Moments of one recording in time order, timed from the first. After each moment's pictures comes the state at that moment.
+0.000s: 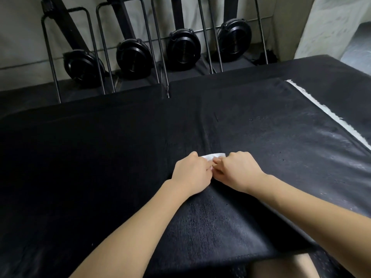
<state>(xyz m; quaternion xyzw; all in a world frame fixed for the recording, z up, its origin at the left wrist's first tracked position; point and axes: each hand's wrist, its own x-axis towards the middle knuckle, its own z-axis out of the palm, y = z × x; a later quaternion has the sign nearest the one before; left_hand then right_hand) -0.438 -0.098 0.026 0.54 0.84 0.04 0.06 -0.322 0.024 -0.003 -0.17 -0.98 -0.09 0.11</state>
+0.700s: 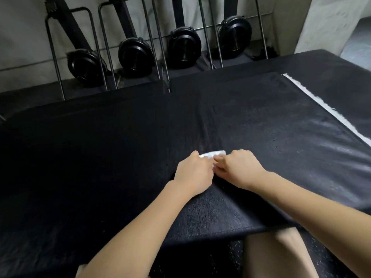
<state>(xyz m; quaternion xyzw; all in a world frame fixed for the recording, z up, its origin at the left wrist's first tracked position) -0.397 -0.129 0.025 0.54 0.84 0.05 0.04 -0.288 -0.002 -0.001 -0.15 -0.98 -0.05 0.10</state>
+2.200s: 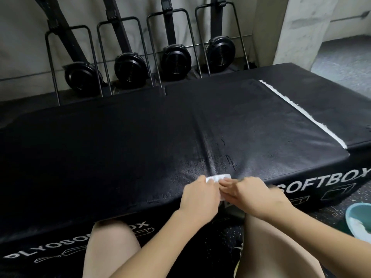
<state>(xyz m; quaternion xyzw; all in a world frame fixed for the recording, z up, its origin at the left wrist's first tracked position) -0.279 -0.248 0.019 0.59 0.80 0.06 -0.03 -0.158 -0.111 -0.027 -0.17 -0.98 -0.04 0.11</state>
